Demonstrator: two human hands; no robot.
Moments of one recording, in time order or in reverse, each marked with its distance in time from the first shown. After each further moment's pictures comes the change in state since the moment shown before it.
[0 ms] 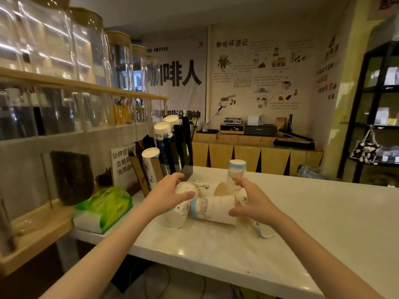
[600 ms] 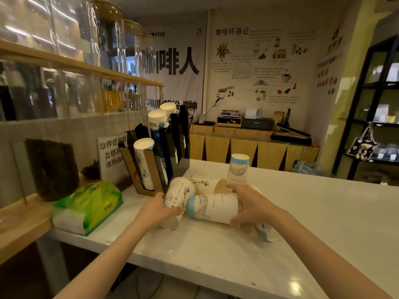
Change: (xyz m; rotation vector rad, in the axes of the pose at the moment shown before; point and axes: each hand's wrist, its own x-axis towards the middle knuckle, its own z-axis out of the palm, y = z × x) left_hand 0.028 -0.066 0.054 -0.006 -0.113 -0.387; right_hand 0.045 0.038 0.021 -0.311 -0.239 -0.002
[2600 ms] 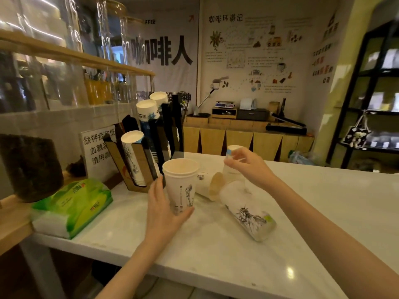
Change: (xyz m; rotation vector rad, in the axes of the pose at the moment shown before) left_hand -0.018 0.009 0.046 -0.284 0.424 0.337; right_hand 0.030 -0.010 -0.039 0.486 0.314 0.042
